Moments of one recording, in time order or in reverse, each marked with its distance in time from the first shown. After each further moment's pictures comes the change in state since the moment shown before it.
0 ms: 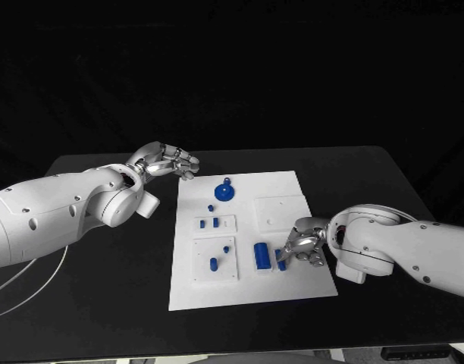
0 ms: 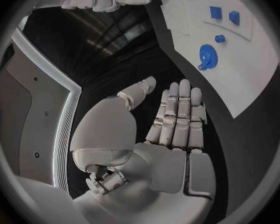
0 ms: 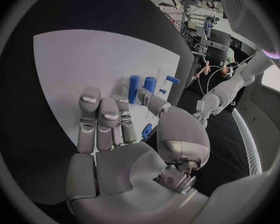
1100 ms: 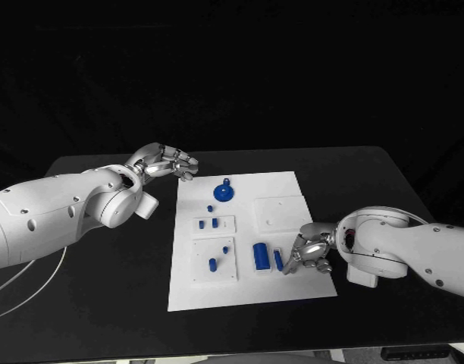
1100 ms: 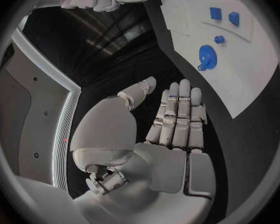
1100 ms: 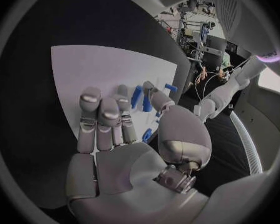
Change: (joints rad) left arm 0.000 -0.003 0.000 0.001 0.000 0.004 -0.005; left_hand 0.000 0.000 0.003 0.003 0.000 0.000 0.000 0.000 -0.001 0.000 0.000 0.000 -0.001 0.000 0.000 -0.003 0.004 0.000 0.000 0.000 -0.004 0.002; right arm -0.002 -0.049 0.001 0.017 -0.008 0.091 0.049; right_hand 0.031 -0.046 -0.135 -0.088 0.011 -0.012 0.004 -0.008 -0.006 -0.003 0.003 -0.017 0.006 -0.004 -0.004 0.000 -0.007 0.001 -0.013 -0.006 -0.004 0.000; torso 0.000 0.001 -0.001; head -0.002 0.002
